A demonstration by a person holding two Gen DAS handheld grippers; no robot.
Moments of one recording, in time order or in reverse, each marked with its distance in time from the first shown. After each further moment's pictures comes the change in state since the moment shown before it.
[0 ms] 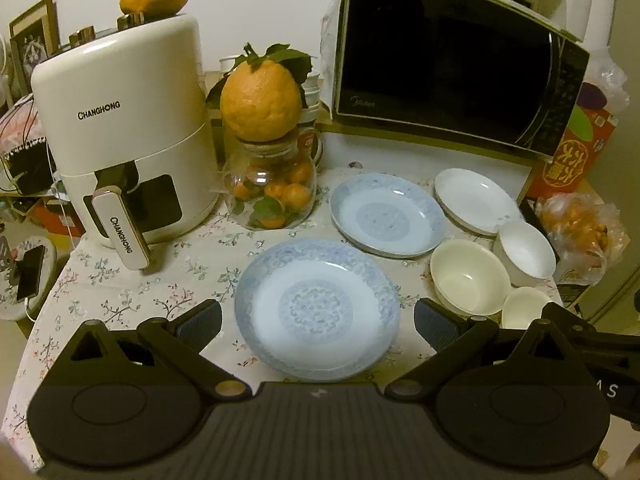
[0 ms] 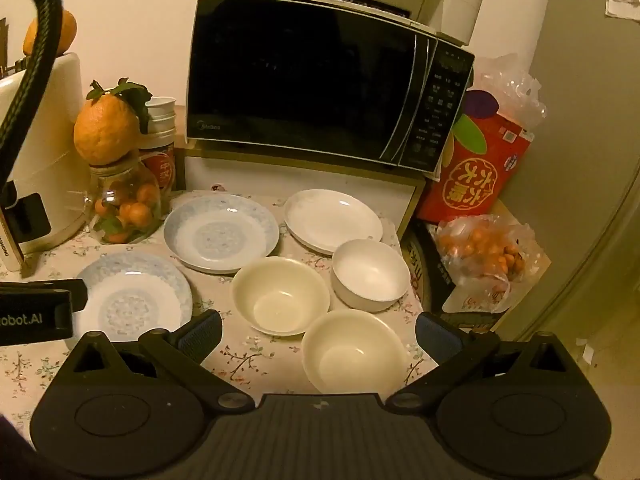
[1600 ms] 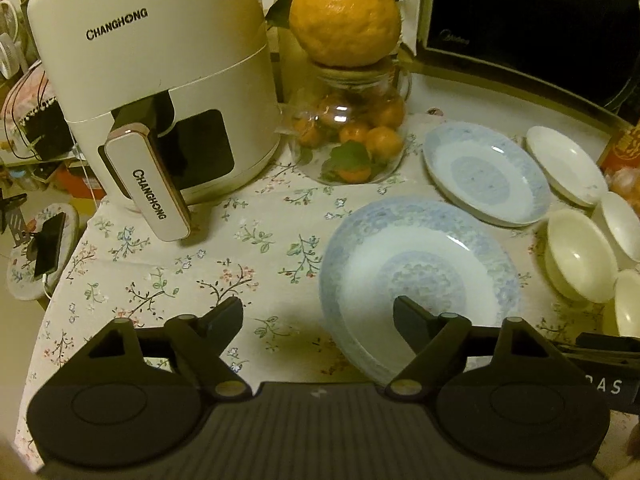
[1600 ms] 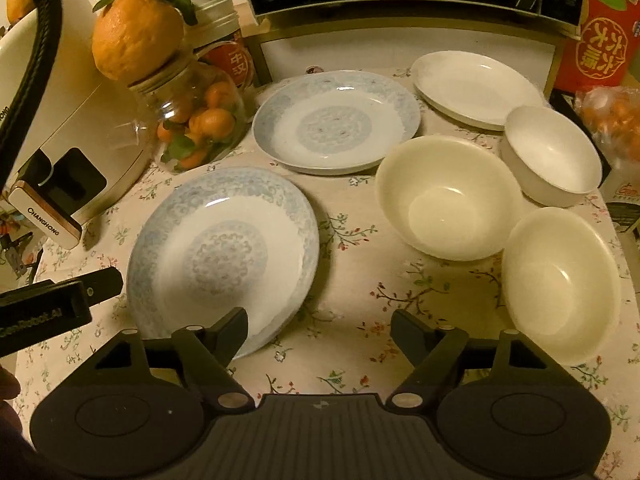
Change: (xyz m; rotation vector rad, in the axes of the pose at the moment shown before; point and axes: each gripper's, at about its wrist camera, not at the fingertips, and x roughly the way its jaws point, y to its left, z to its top) left arm 0.081 0.057 -0.004 -0.042 0.161 0.083; right arm 0.119 0.067 -0.020 0.117 0.420 0.317
